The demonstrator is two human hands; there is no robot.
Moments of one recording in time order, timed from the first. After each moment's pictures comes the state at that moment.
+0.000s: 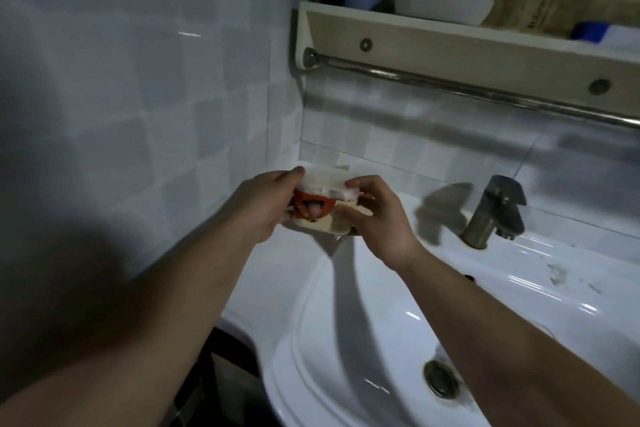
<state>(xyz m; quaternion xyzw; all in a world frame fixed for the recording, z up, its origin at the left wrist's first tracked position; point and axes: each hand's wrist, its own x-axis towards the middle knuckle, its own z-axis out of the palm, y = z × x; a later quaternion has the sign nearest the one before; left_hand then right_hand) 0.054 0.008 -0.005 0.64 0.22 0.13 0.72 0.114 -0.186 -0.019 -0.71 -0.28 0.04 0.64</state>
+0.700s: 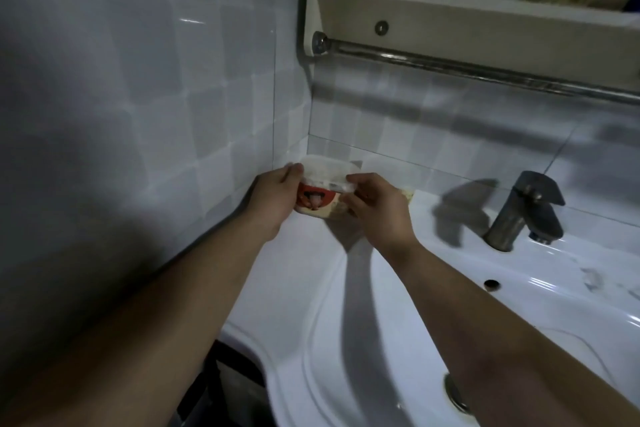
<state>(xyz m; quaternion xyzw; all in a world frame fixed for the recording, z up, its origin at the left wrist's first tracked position) 0.091 0.027 -0.036 0.69 0.21 0.22 0.65 0.151 -0.149 -0.042 -0.76 -0.26 -0.04 0.59</state>
